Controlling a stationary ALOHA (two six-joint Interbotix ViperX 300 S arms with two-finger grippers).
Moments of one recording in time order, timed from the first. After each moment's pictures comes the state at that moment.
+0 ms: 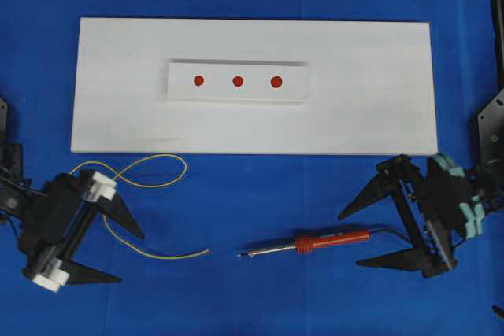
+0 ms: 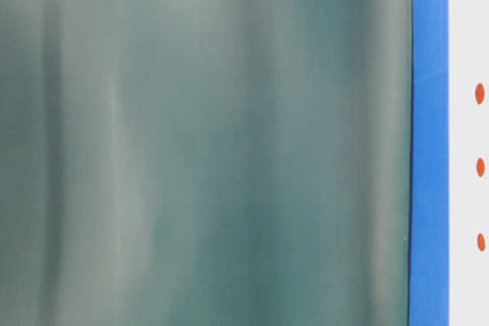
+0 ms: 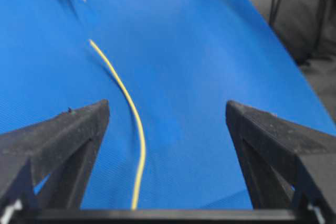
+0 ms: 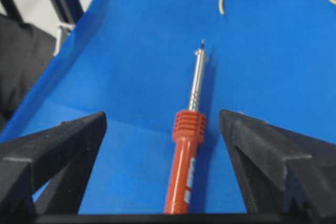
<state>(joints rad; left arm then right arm) -0.52 -0.12 1.13 0.00 -0.62 -0.18 0.49 -0.18 1.17 0.17 -0.67 0.20</state>
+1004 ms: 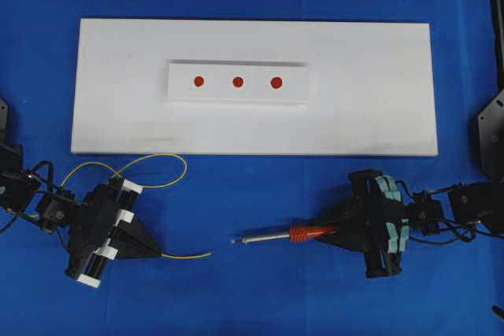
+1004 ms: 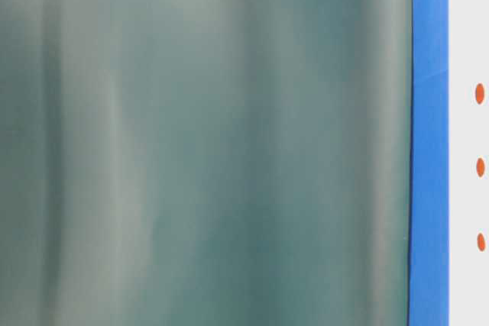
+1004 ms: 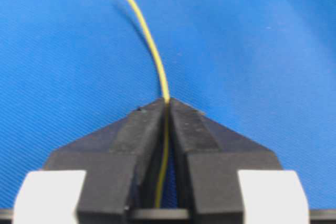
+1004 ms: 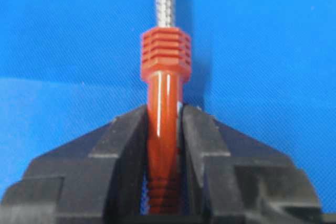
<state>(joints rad) -0.50 0.23 1.07 -0.01 -0.72 -0.18 0.53 0.23 1.06 0.38 -0.79 0.16</state>
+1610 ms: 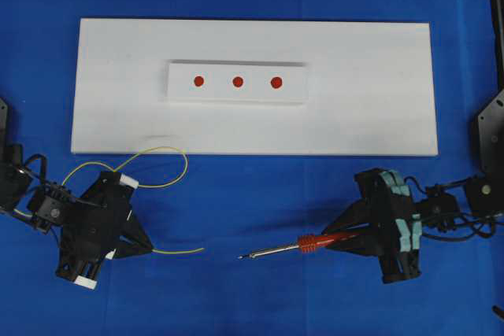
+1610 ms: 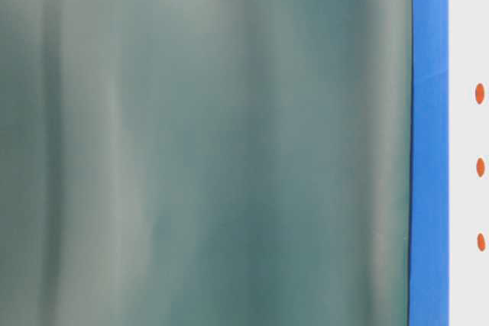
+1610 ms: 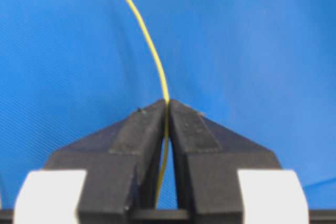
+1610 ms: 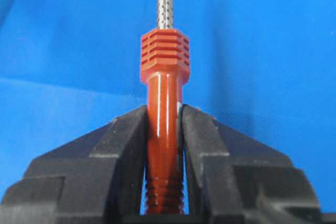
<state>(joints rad) -0.46 -0.08 0.99 -0.01 -0.29 -0.19 0.50 -0.05 1.06 0.38 -0.52 0.11</state>
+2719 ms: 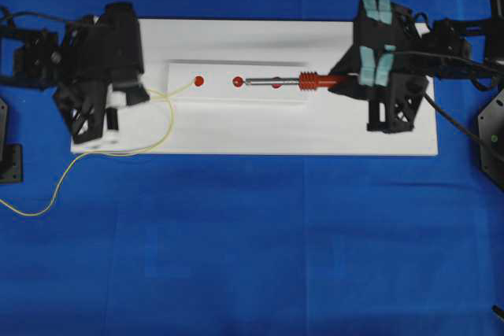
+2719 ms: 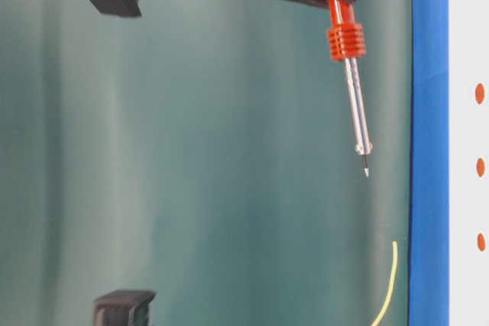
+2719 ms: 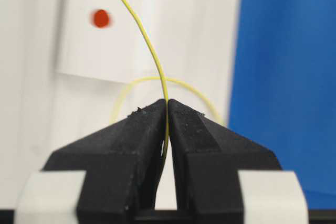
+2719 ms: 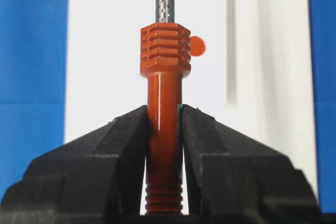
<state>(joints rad) 0.11 -0.38 0.76 0.01 0.50 -0.05 -0.19 -0.37 0.76 0.11 0.42 -0.11</state>
